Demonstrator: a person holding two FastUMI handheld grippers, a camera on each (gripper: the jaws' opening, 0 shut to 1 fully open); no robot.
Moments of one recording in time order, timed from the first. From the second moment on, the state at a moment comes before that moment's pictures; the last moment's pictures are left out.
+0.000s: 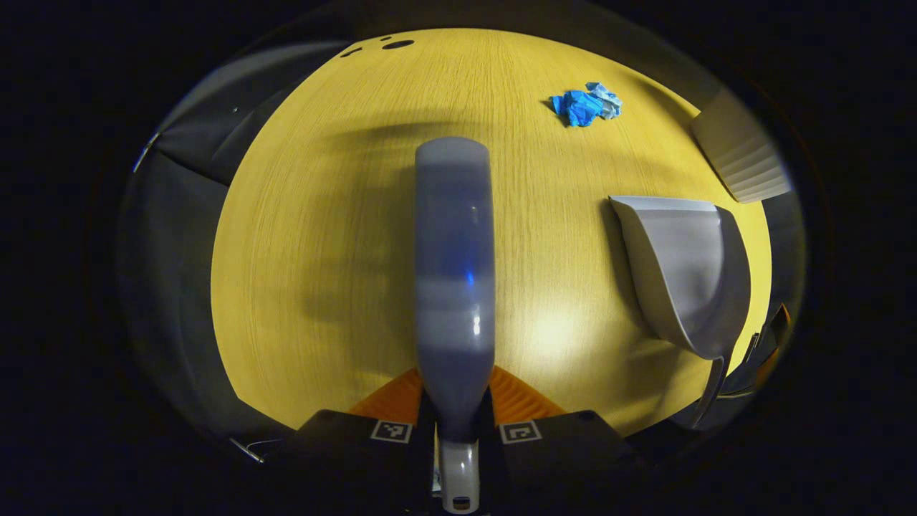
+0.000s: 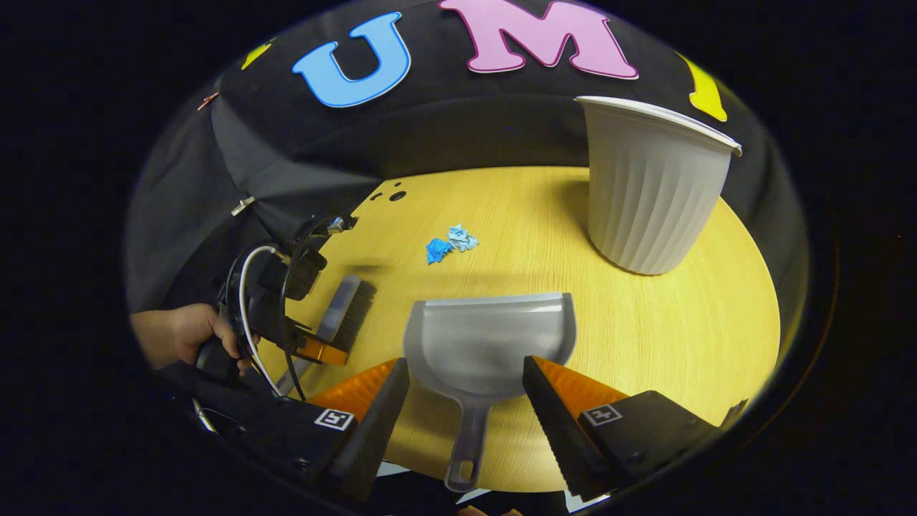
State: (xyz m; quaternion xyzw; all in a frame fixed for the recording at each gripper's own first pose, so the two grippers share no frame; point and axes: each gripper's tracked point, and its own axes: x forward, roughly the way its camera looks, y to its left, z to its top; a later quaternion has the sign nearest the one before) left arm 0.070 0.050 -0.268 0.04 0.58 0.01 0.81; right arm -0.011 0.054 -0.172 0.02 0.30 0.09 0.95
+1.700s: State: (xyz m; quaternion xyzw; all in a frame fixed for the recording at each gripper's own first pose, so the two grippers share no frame) left arm 0.081 0.066 -0.162 0.02 0.43 -0.05 0.90; right arm -0.007 0.033 -0.299 -0.06 0.52 0.01 0.85
